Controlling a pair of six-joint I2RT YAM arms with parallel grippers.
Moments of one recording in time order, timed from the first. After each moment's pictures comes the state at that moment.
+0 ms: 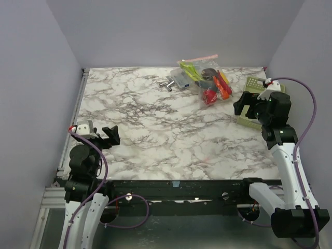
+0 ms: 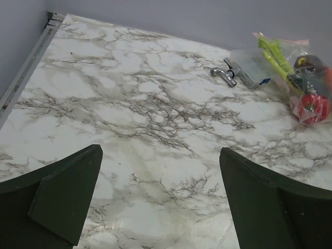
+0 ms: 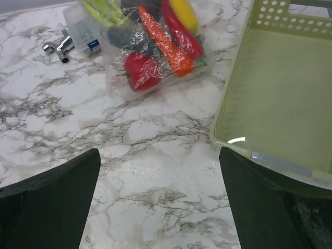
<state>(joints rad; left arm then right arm) -0.15 0.20 0.54 -0.40 -0.13 -0.27 -0.01 0.93 0.96 -0.41 -0.11 0.13</state>
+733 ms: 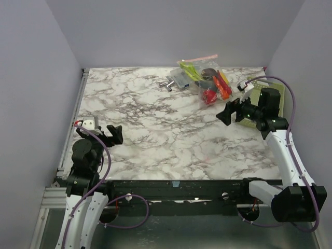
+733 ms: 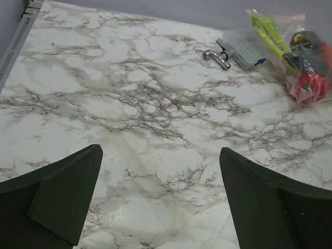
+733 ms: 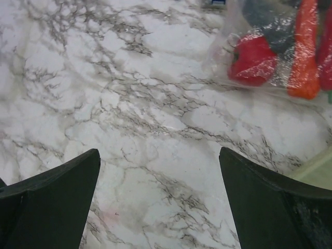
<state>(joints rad) -0.15 0.28 0.54 -0.37 -0.05 -0.24 -0.01 1.07 0.96 -0.41 -0.61 -0.19</state>
